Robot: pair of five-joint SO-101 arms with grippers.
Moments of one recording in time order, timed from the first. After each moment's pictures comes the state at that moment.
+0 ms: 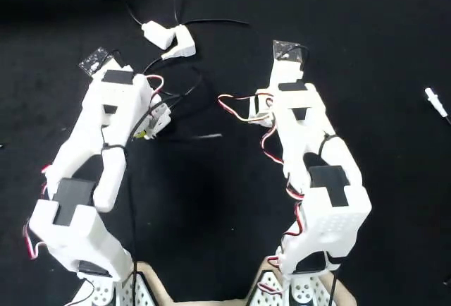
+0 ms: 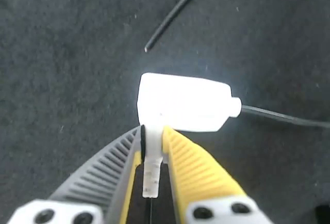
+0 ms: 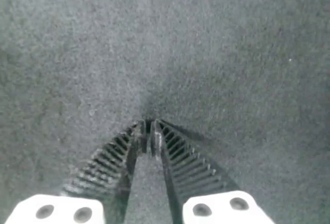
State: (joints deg) left arm 1.2 11.6 8.9 66.9 50.0; right arm -4.5 16.8 17.8 47.7 -10.1
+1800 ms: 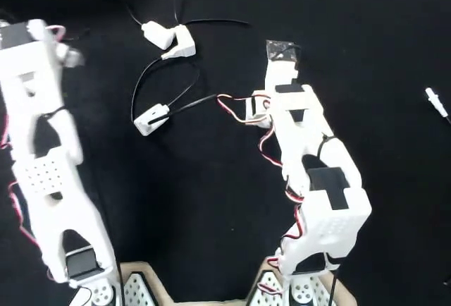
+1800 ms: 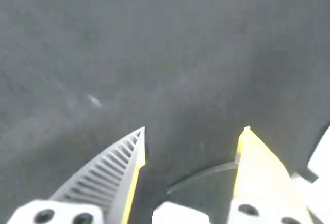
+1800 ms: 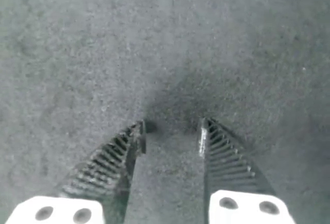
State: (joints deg) left arm -26.4 45.4 -65.3 100.2 47.1; right arm -5.8 16.1 19.3 46.2 -5.2
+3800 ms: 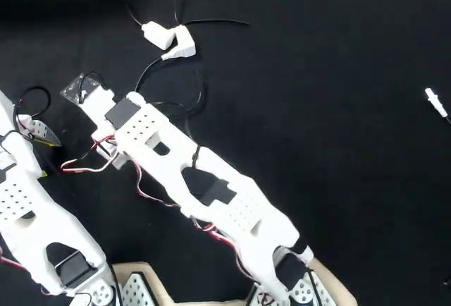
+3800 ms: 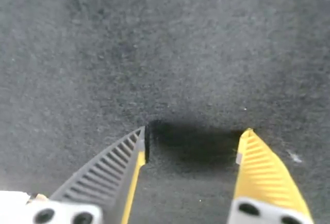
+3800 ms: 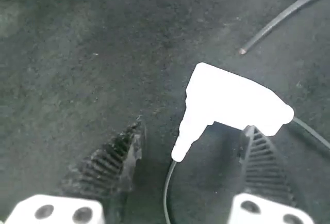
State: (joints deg) left arm -41.9 42.8 -19.5 93.4 44.0; right arm -50.8 45.8 -38.8 80.0 1.0
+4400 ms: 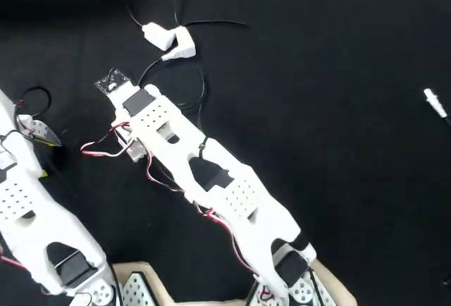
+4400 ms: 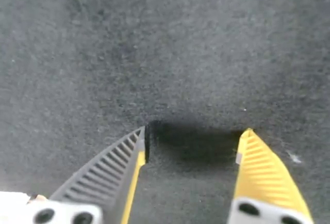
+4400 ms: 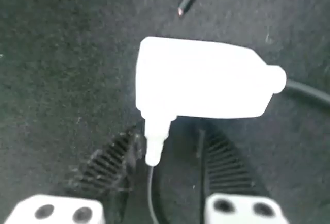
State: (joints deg) left arm -41.9 42.8 -19.6 93.2 44.0; right arm -45.4 52.6 -42.4 83.9 -4.8
